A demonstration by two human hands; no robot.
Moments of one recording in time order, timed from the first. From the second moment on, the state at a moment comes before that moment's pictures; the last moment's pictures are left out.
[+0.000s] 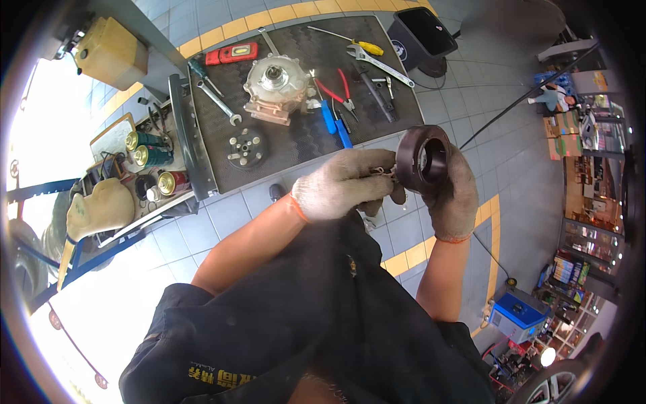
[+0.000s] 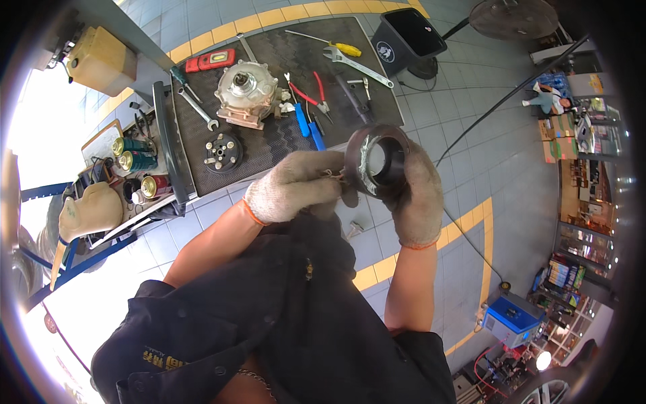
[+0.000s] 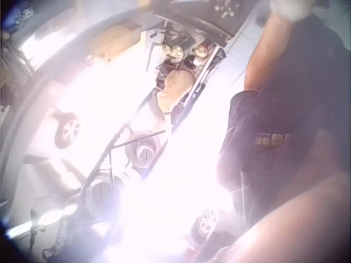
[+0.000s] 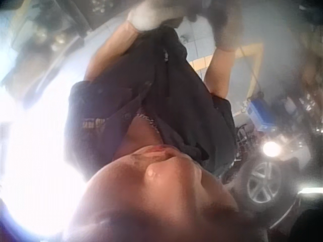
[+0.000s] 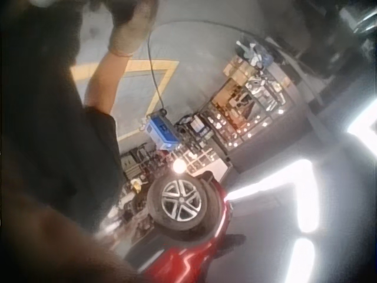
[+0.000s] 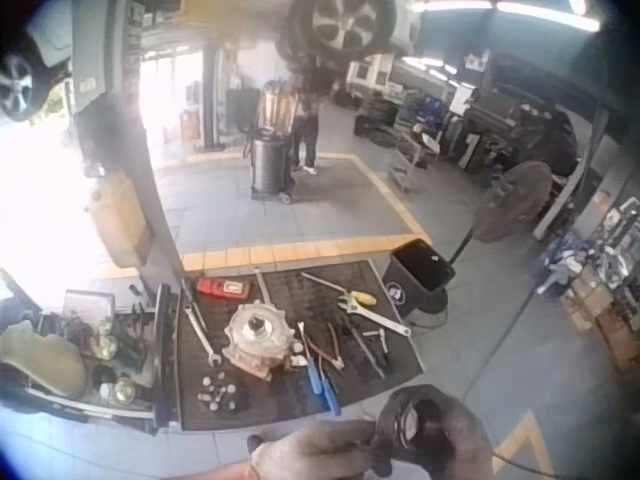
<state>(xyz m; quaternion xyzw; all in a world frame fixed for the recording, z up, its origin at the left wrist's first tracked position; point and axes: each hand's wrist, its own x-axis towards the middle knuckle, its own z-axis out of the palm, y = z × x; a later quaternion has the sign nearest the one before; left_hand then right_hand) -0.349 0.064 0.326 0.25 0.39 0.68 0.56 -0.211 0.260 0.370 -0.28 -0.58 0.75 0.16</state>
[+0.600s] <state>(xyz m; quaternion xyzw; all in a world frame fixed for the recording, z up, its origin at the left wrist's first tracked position) -0.285 0.104 0.271 0.16 0.40 0.75 0.50 -0.188 0.345 0.352 -0.19 -0.65 0.74 0.06</state>
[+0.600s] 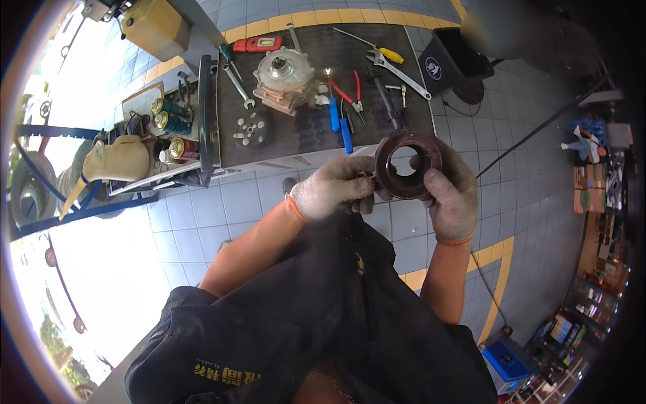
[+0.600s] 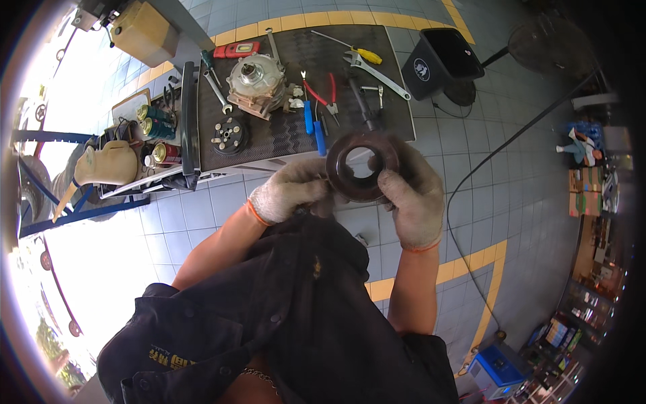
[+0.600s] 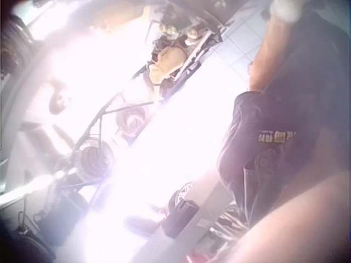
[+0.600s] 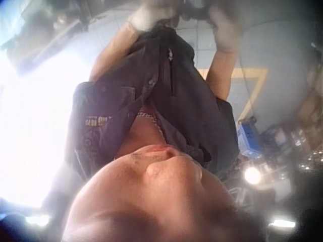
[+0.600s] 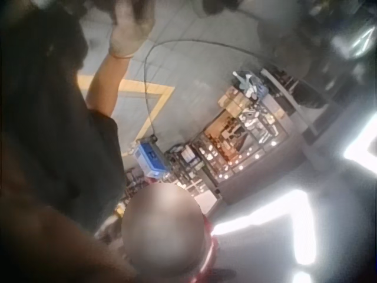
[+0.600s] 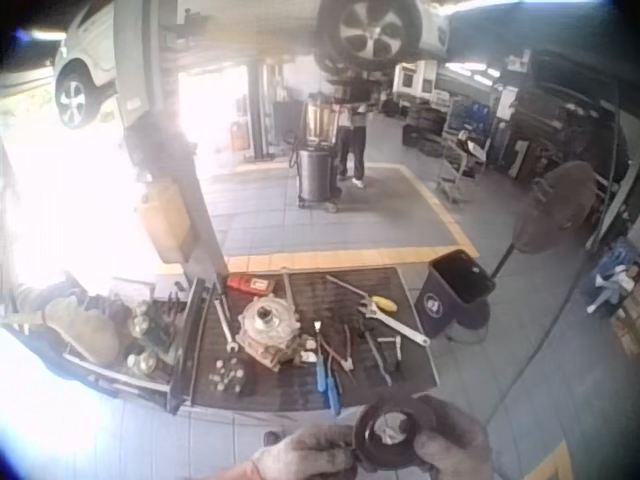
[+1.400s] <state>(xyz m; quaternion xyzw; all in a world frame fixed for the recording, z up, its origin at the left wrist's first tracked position) -0.076 -0.187 0.092 -0.41 0.75 0.39 0.34 -0.355 0.587 0.114 -0.20 -0.68 0.67 -0.20</state>
